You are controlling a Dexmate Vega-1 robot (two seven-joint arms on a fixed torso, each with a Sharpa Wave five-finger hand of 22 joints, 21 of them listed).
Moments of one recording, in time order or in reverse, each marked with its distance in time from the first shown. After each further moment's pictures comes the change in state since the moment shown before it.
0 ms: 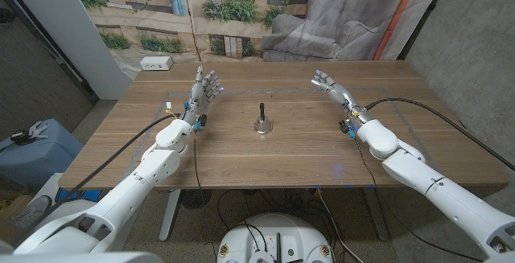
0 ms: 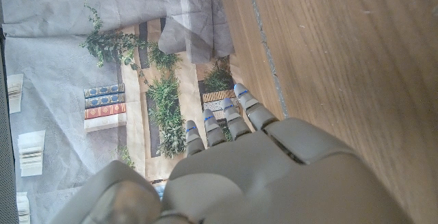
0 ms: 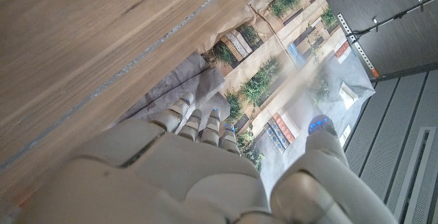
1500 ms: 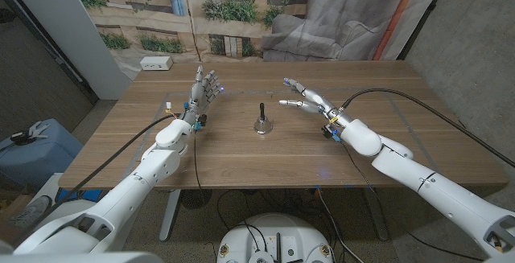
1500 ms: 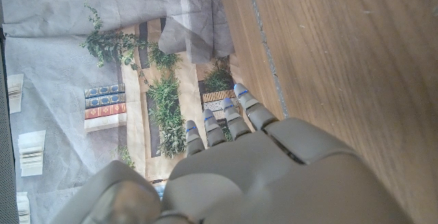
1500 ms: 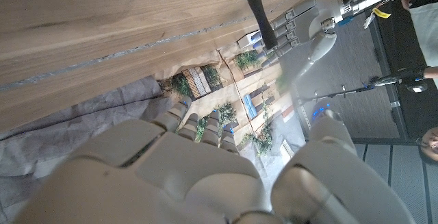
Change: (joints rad) left arm 0.000 0.001 0.000 -0.001 0.000 0.000 0.000; left_hand 0.000 0.000 0.000 0.000 0.000 0.000 0.000 0.000 0.000 0.000 0.000 0.000 0.000 0.000 0.000 0.000 0.000 0.000 0.000 0.000 0.000; right arm 0.053 -0.010 -0.115 -0.081 -0.281 0.004 0.032; right_hand 0.141 -0.032 0.030 0.003 0.008 -0.033 0.010 0.016 0.004 -0.033 0.013 0.008 0.004 -0.055 0.038 0.001 -0.005 -0.046 0.032 0.000 0.000
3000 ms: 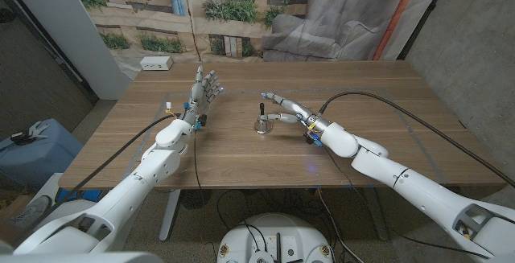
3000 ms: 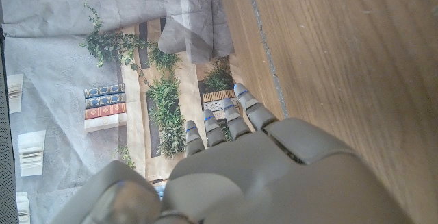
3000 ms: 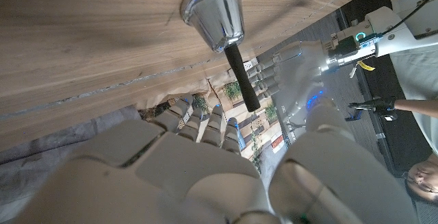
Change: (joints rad) left arm 0.000 0.000 0.000 0.001 0.000 0.000 0.000; left_hand 0.000 0.000 0.000 0.000 0.000 0.000 0.000 0.000 0.000 0.000 0.000 0.000 0.000 0.000 0.000 0.000 0.000 0.000 0.000 0.000 0.000; right arm 0.097 0.105 -0.129 0.112 -0.099 -0.032 0.028; right_hand 0.090 0.010 0.029 0.012 0.008 0.104 -0.033 0.044 0.005 0.095 -0.041 0.031 0.005 0.069 -0.036 0.035 0.000 0.030 -0.015 0.008 0.000
